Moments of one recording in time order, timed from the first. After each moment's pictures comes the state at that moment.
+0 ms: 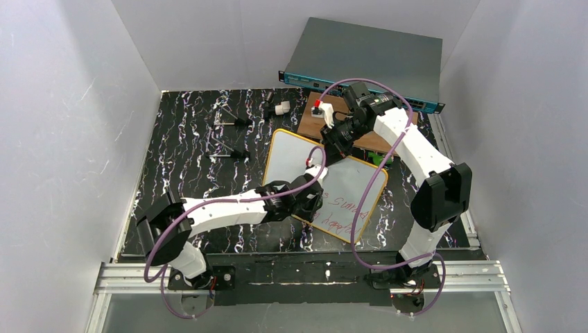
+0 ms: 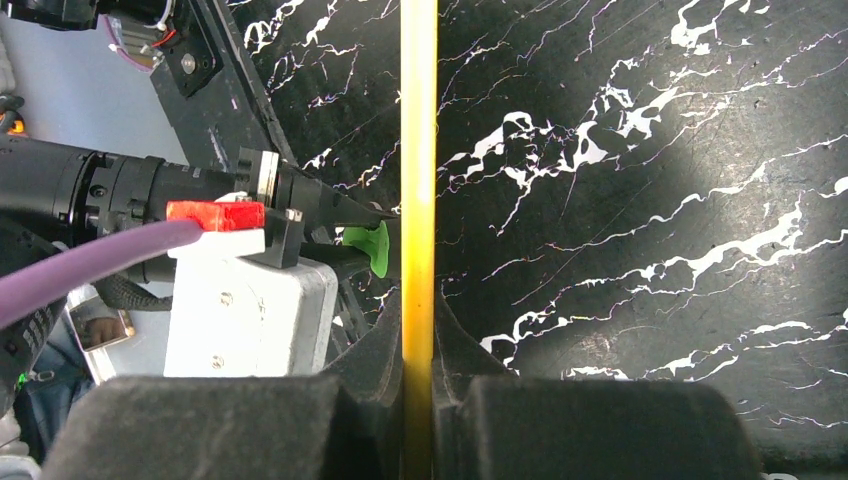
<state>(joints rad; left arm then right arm) -1.09 1.53 0.95 -0.27 -0.21 -0.46 0.47 1.76 1.72 -1.20 -0.75 -0.40</state>
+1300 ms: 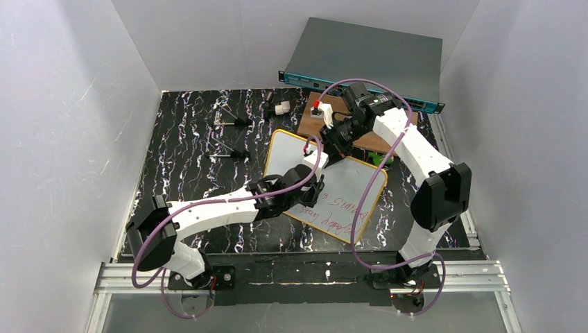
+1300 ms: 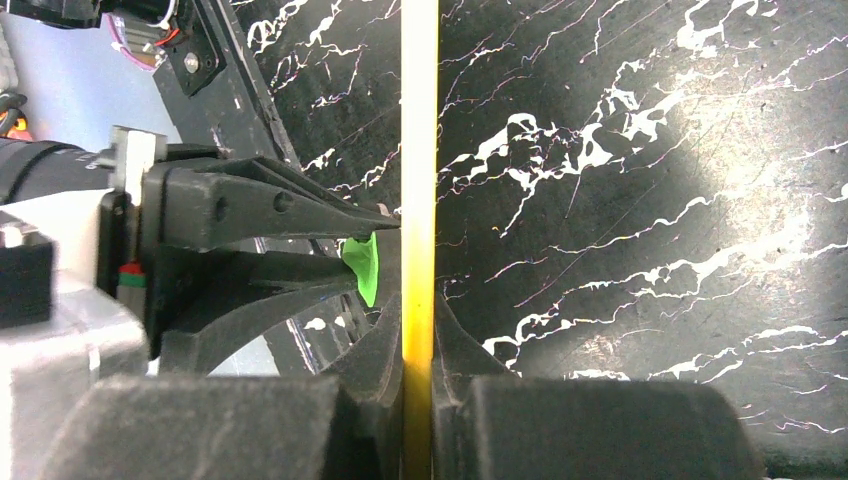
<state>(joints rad) -1.08 1.46 1.00 -0.19 -0.31 -0.34 0.48 1.76 1.72 -1.20 -0.75 -0.40</state>
